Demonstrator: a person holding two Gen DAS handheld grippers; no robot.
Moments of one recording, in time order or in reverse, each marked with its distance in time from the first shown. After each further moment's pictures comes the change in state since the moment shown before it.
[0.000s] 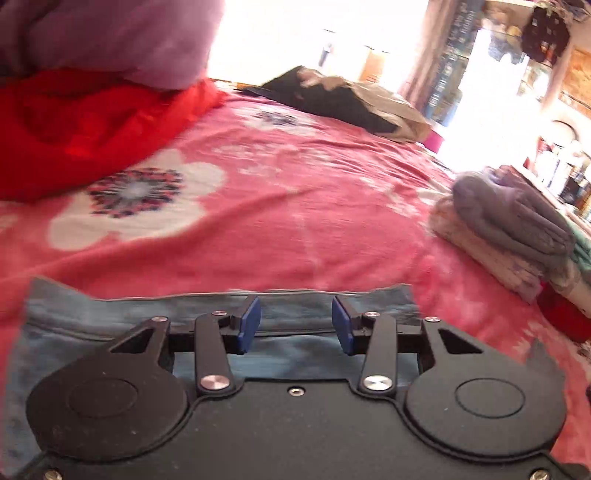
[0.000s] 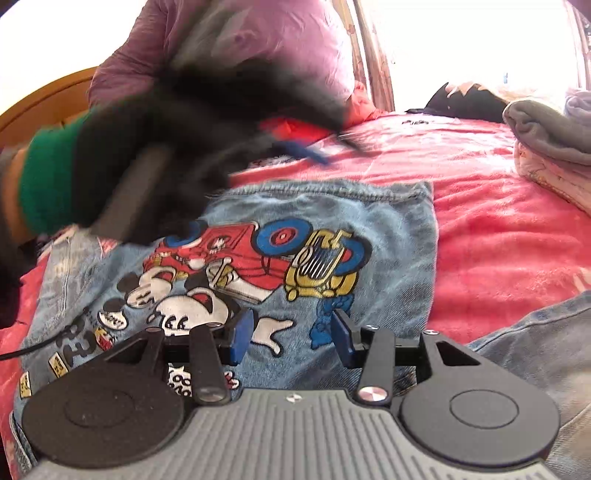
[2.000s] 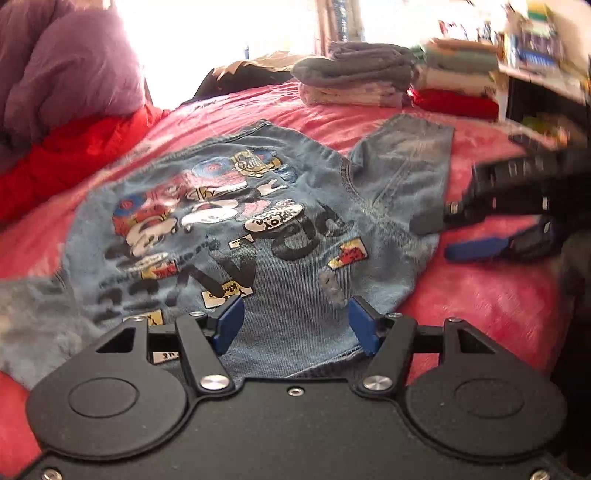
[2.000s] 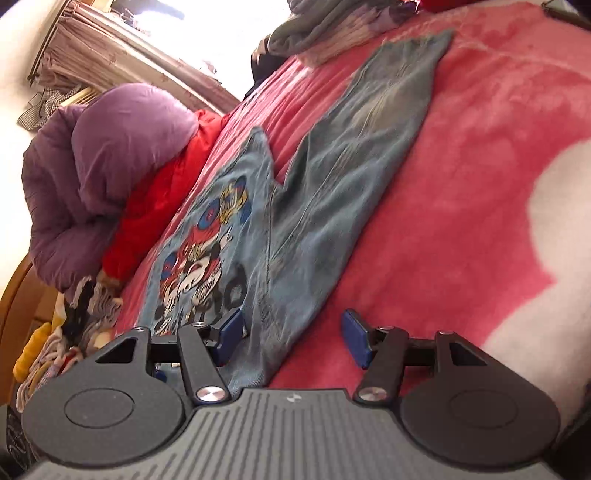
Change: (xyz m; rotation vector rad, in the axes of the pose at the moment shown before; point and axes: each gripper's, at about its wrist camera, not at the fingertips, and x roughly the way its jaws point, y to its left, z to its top) left arm -0.202 -0.104 -0.250 0.410 0.015 -0.017; right arm -0.128 0.005 -0.128 0.796 -0.061 -0.064
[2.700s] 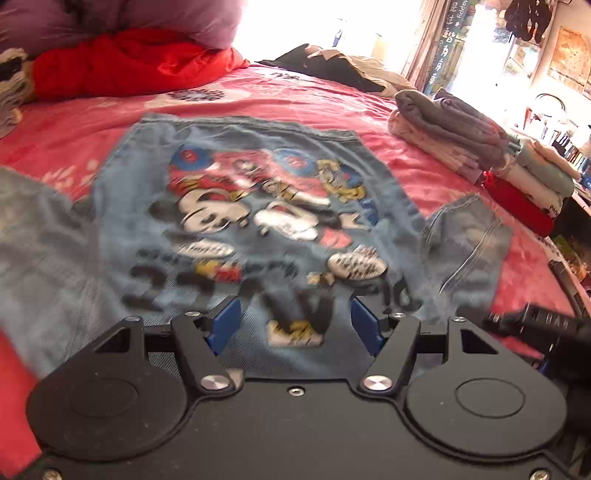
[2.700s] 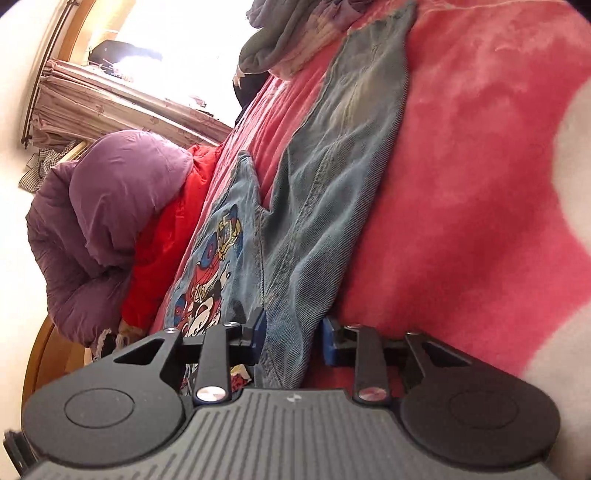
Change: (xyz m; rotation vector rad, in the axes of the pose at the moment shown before) left arm 0.022 0.066 0.035 -0.397 0.049 -0.024; right arm 0.022 -0.027 0.008 0.170 -0.082 0.081
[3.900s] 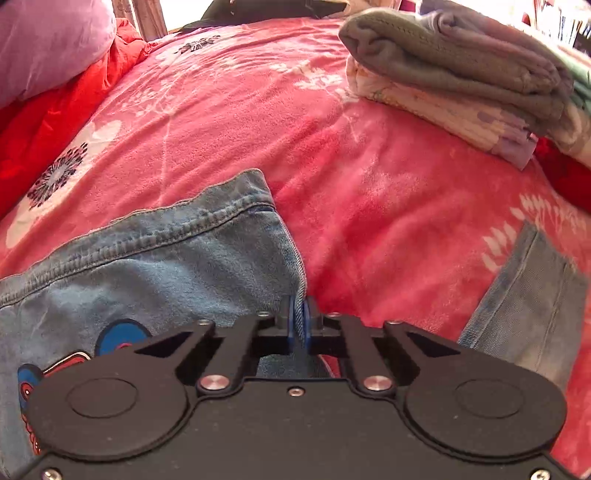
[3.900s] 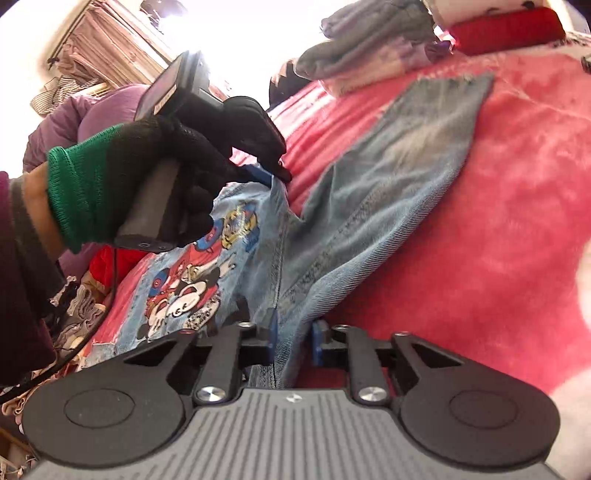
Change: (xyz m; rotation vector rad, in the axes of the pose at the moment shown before) left arm 0.210 -0.125 0.165 0.243 0.255 0.119; right arm -0.005 0.041 -0.008 -0.313 -0.039 -0.094
